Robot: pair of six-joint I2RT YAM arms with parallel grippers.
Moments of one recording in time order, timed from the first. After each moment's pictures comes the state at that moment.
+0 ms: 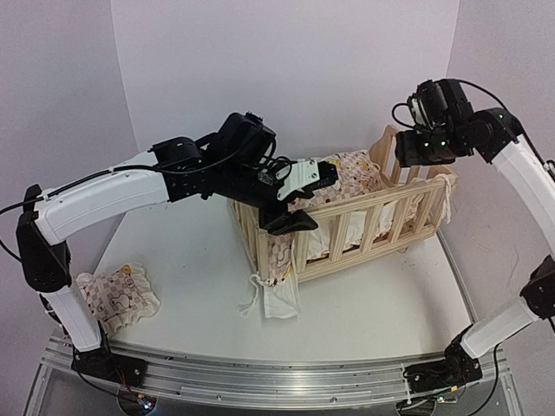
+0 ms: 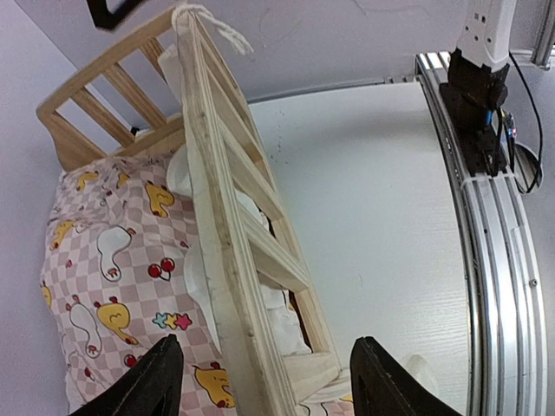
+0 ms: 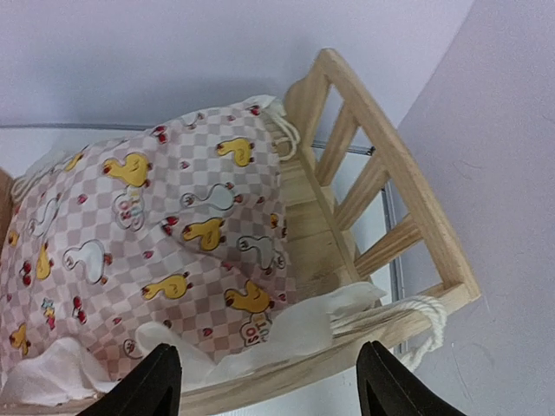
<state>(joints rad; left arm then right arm) -1.08 1.74 1.80 -0.64 0.19 0.52 0.53 1.45 1.85 -1.12 0.47 0.24</state>
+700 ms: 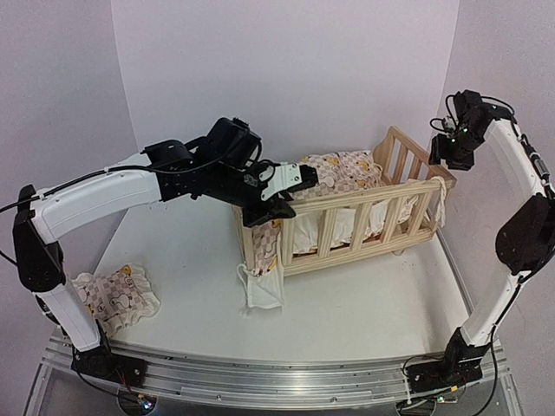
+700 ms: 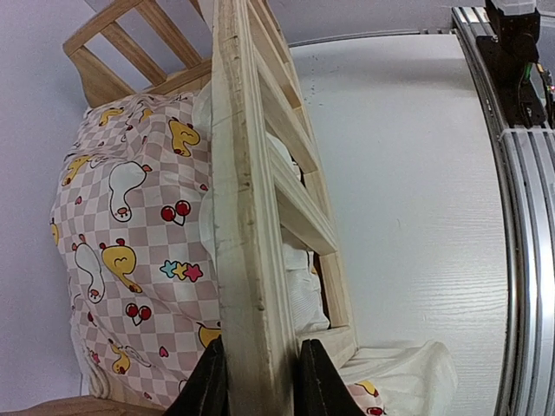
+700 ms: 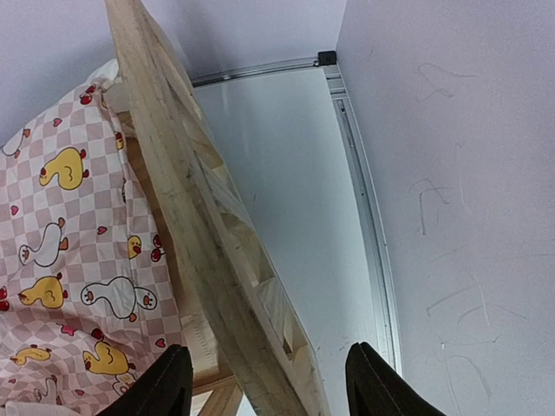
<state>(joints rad) -1.01 1.69 1.71 -0.65 0.12 0.57 -0.02 1.78 2.06 -1.21 0.05 0.14</state>
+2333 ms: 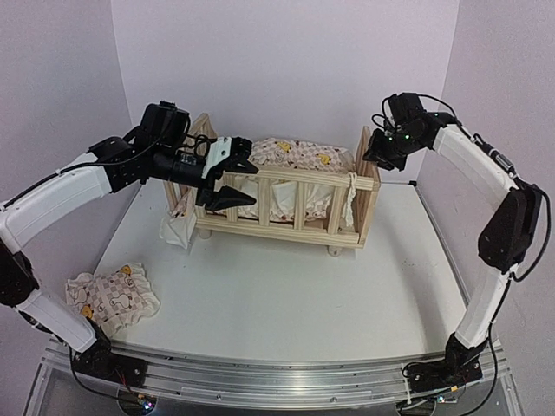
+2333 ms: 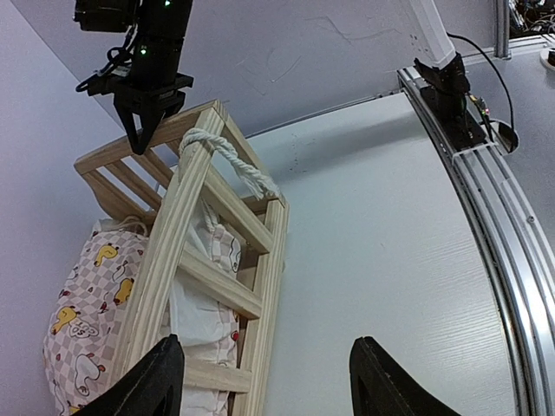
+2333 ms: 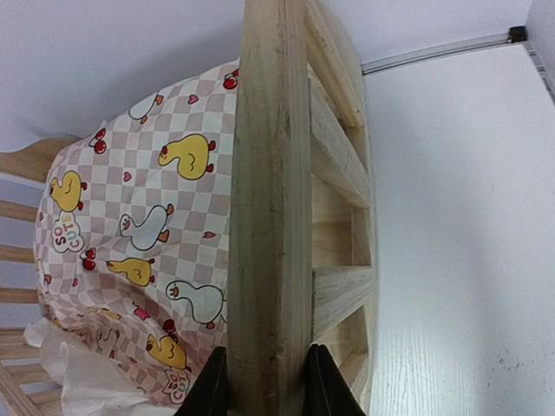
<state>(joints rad) -0.74 1.45 1.49 -0.51 0.62 0.77 0.34 1.85 1.96 -0.90 -0.04 0.62</state>
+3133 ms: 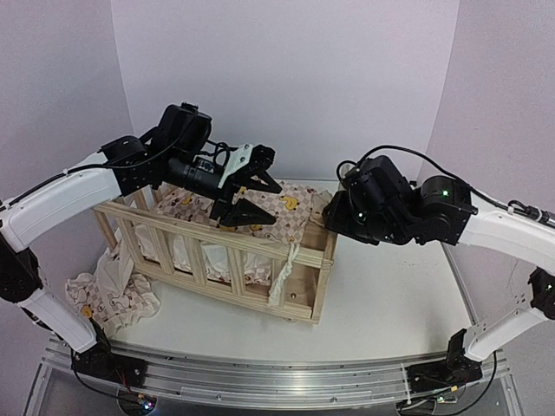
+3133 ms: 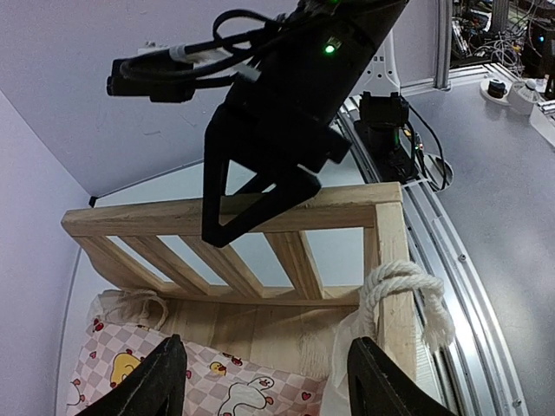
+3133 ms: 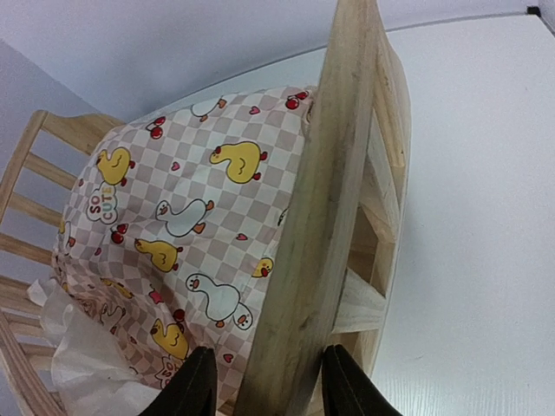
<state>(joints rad) -0.87 1.49 1.55 -0.56 0.68 0.65 1.11 1.39 1.39 -0.76 0.57 1.07</state>
